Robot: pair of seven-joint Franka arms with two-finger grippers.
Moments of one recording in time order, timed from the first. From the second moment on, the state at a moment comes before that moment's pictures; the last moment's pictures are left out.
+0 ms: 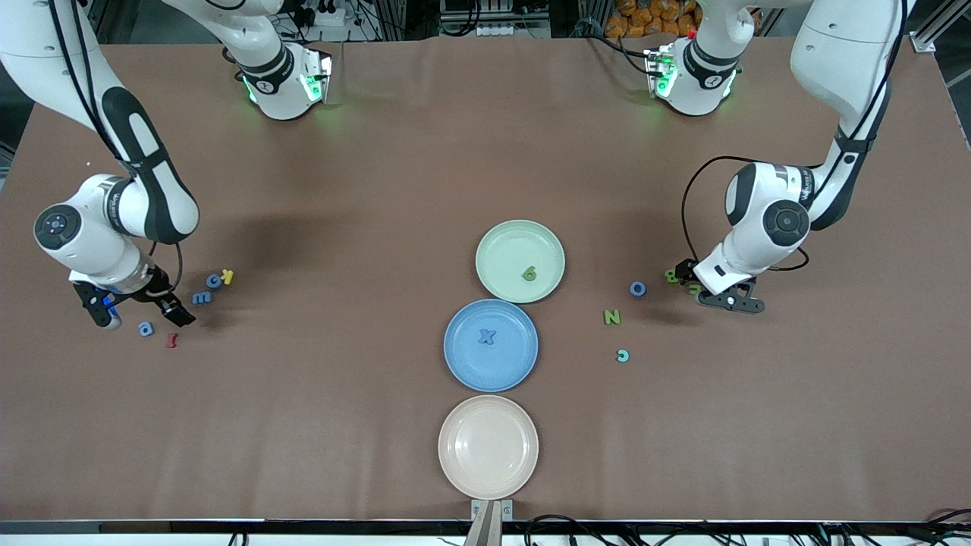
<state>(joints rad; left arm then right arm) -0.08 0.41 -0.05 -2.25 0.09 2.62 0.01 -0.14 0.44 -0.11 -2.17 -0.01 2.71 0.64</state>
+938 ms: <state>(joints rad) -0.08 0.45 -0.05 -2.22 0.10 2.66 0.01 -0.14 0.47 -0.10 -2.24 -0.01 2.80 0.66</state>
